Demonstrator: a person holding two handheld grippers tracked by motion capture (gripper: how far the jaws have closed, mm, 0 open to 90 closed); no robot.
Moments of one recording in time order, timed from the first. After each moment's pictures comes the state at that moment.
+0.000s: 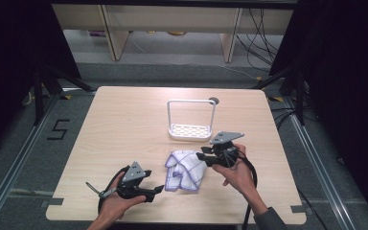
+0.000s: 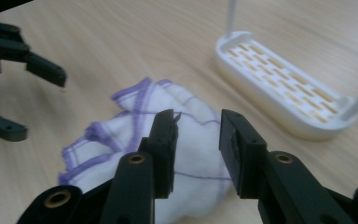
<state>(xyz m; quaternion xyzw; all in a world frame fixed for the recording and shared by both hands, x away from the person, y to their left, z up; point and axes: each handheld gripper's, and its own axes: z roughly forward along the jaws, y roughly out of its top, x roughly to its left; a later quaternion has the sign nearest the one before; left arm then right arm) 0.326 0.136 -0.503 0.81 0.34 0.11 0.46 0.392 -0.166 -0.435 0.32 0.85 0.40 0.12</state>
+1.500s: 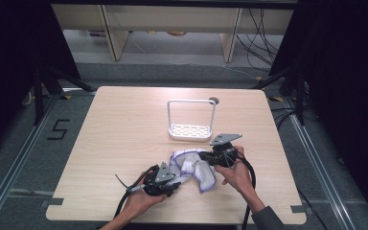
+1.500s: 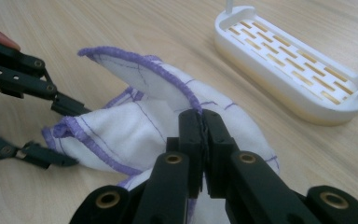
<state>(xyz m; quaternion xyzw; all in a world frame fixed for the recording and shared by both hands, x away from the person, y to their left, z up) 0.345 0.073 -0.516 0.88 0.25 0.15 0.39 0.406 -0.176 -0.455 0.32 0.85 0.40 0.10</state>
